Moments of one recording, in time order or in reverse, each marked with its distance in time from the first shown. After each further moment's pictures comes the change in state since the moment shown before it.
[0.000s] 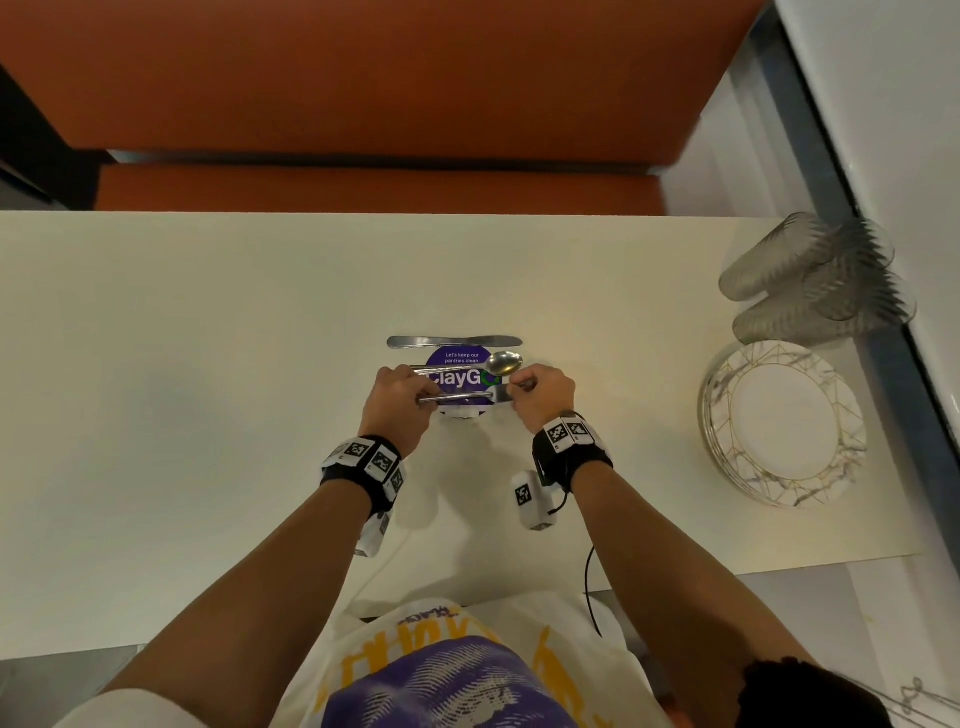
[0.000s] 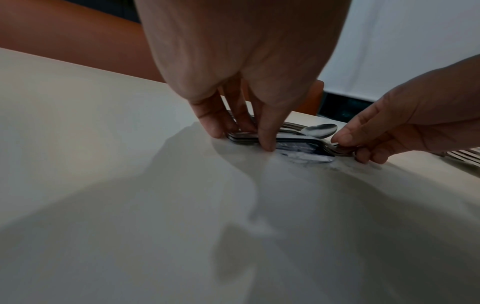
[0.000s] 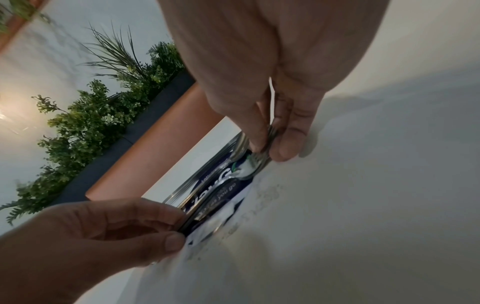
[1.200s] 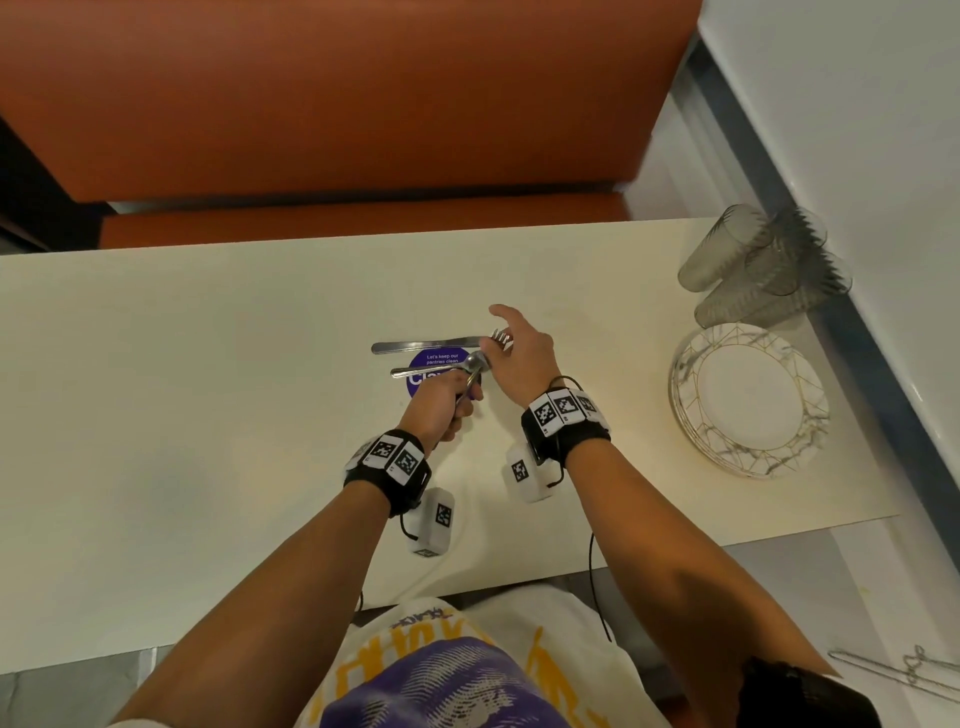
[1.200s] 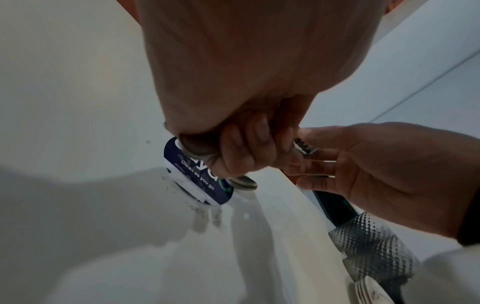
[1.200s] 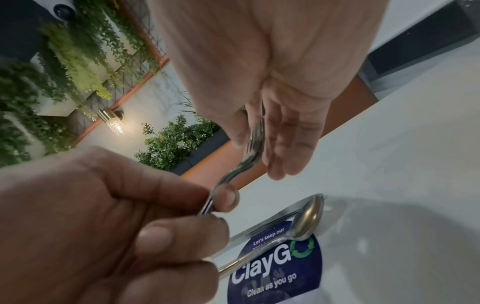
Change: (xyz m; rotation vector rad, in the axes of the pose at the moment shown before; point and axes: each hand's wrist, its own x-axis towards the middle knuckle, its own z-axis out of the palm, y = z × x) left_hand -0.026 0.103 -0.014 -0.872 -0.349 -0.424; right_hand -0.033 -0.046 -0.054 0.112 0.052 -0.347
